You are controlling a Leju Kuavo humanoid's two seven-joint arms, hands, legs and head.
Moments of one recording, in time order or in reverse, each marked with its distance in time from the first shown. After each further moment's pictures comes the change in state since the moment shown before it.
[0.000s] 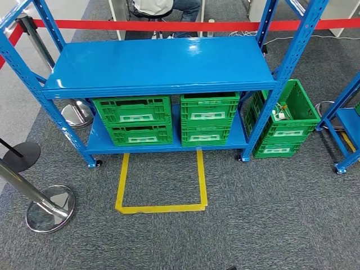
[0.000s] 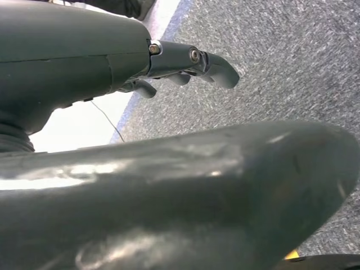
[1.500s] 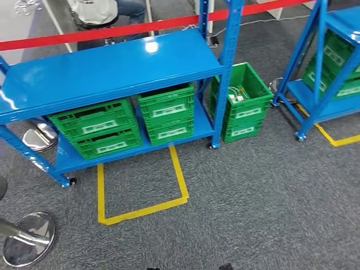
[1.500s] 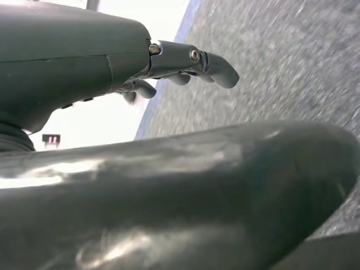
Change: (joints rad) left arm 0.008 0.007 -0.019 0.000 0.021 -0.008 0.010; right arm -0.004 0.021 -0.003 0.000 -0.043 -0.004 -0.081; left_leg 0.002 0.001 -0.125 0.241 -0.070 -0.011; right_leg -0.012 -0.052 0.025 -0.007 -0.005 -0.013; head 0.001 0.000
